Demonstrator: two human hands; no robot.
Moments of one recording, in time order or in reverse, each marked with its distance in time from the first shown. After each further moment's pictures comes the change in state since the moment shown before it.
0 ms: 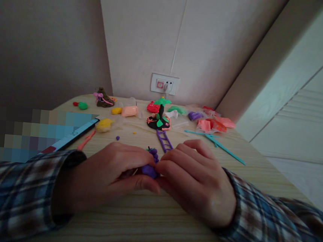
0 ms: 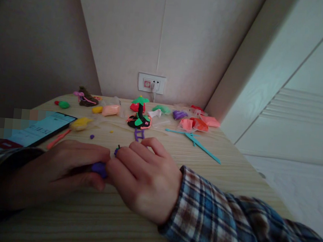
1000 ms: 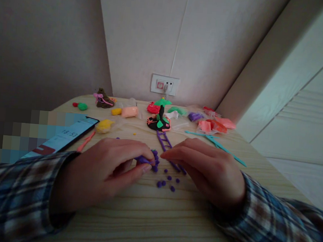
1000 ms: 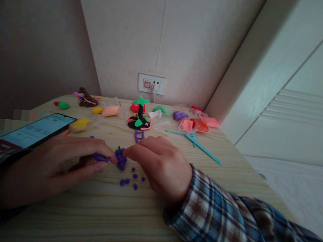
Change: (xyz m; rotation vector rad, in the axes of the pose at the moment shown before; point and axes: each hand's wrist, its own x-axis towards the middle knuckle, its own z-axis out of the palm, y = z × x) left_hand -0.007 -0.005 -0.008 0.190 -0.012 -0.111; right_hand -0.012 0.024 0.001 0.207 0.026 0.139
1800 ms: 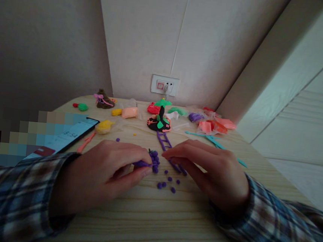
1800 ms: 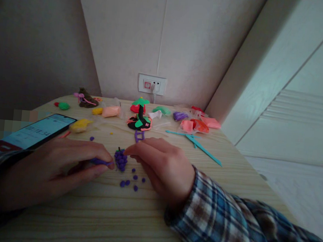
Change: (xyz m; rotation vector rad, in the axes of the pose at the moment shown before) left_hand -0.001 0.000 0.002 0.010 0.014 0.039; right_hand -0.004 0.002 0.001 0.073 0.033 0.065
